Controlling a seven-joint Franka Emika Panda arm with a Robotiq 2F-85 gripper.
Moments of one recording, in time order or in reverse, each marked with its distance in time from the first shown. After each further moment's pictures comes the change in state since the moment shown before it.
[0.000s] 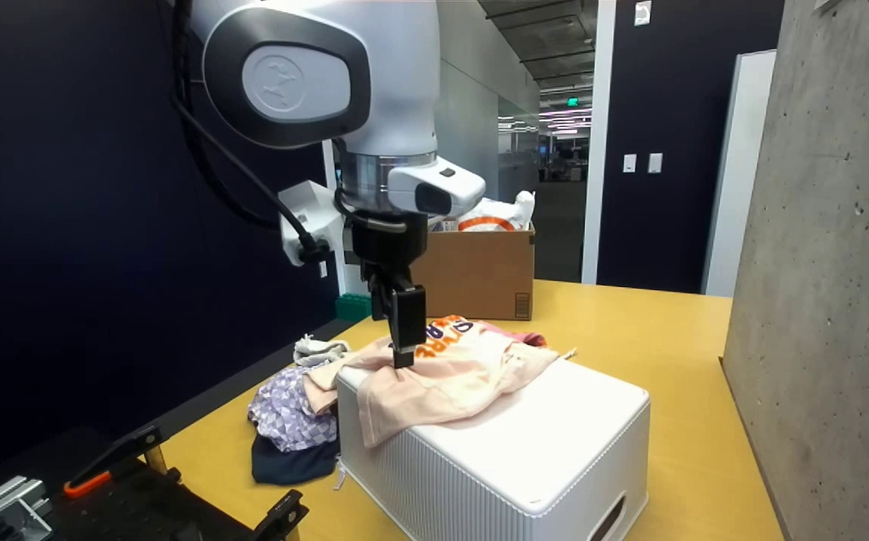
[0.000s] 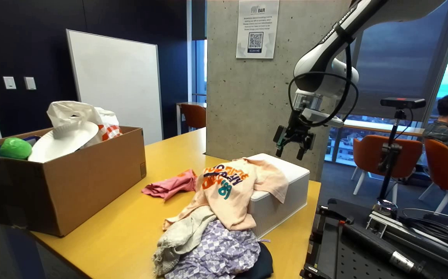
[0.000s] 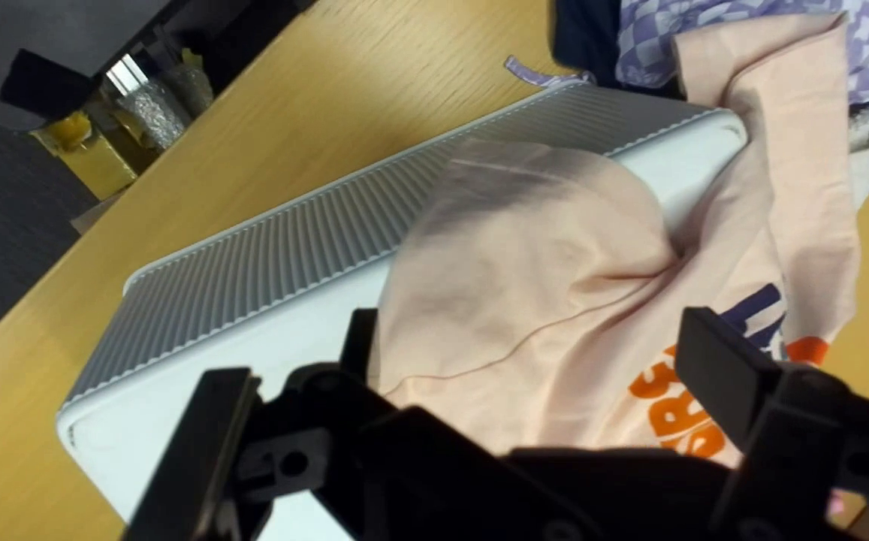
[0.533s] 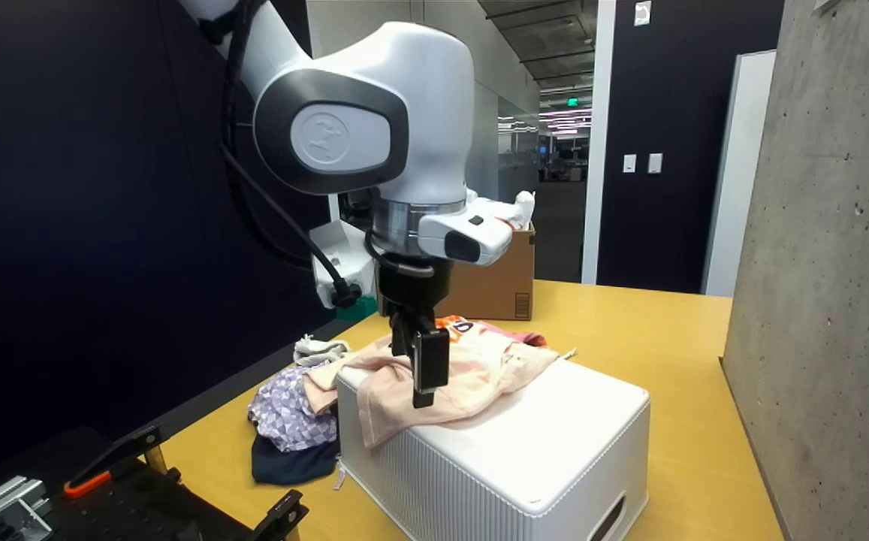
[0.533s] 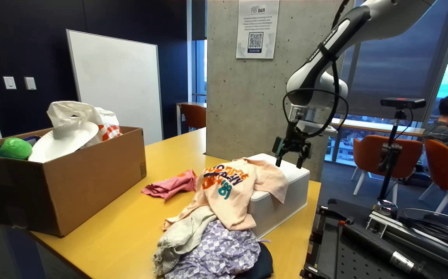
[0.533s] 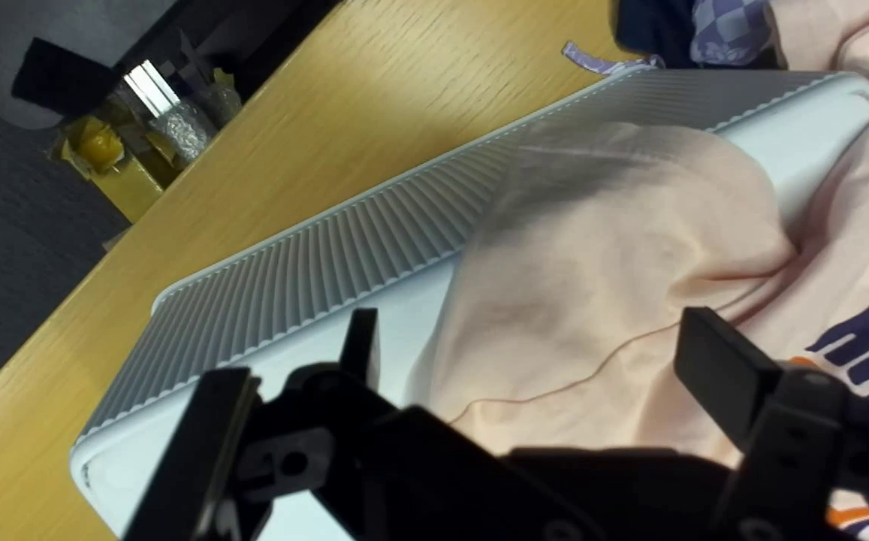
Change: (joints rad) arm -0.012 0.141 -0.013 0.082 0.000 0.002 0.007
